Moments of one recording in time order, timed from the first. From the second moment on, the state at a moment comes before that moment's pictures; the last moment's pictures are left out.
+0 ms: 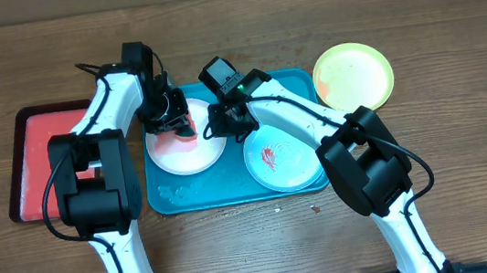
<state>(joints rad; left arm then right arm) -0.05 2.18 1.59 -0.91 0.35 -0.28 0.67 2.31 1.80 -0.76 -0.15 0.62</state>
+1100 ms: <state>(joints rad) -0.01 2.25 1.77 -1.24 0.01 -0.32 0.68 2.31 1.80 -0.74 -0.15 0.63</state>
